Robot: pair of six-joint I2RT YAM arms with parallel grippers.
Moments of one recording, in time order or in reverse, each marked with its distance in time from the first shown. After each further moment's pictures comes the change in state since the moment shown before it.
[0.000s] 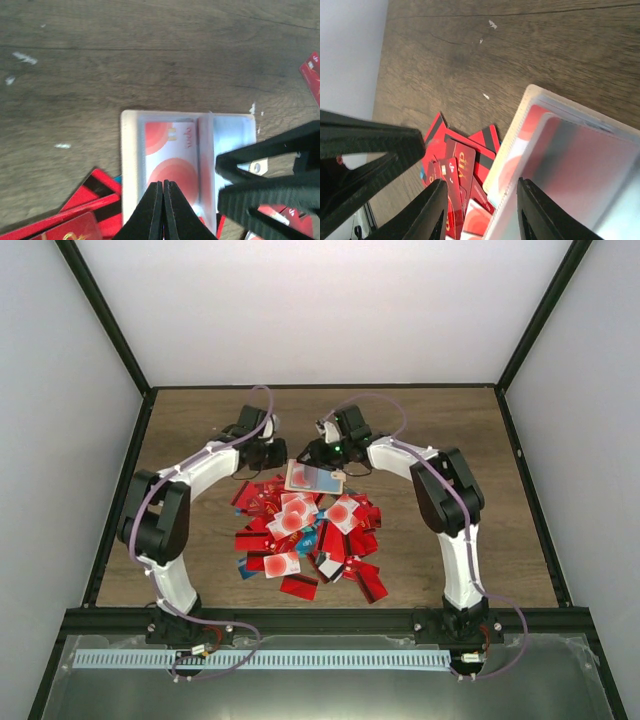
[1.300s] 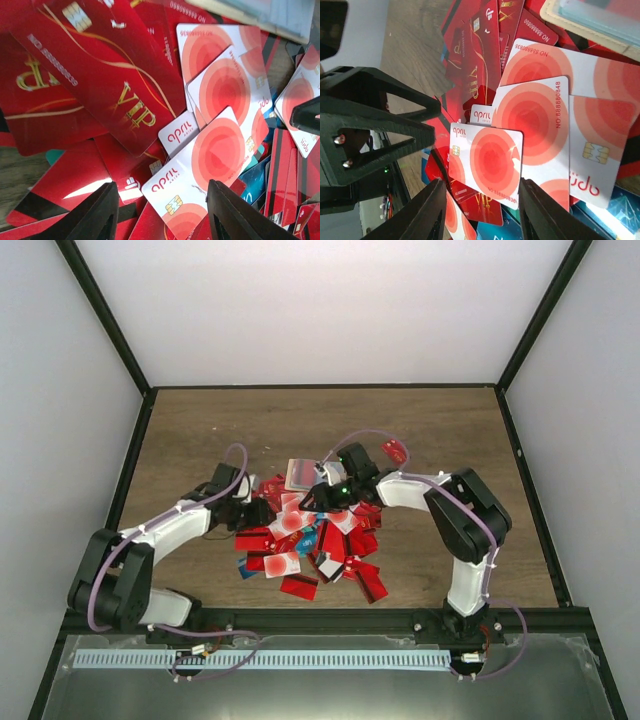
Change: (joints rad) left arm 0.010 -0.454 -0.601 0.004 0.116 -0.039; right arm 0.104 -0.249 -0.433 0.111 -0.096 -0.049
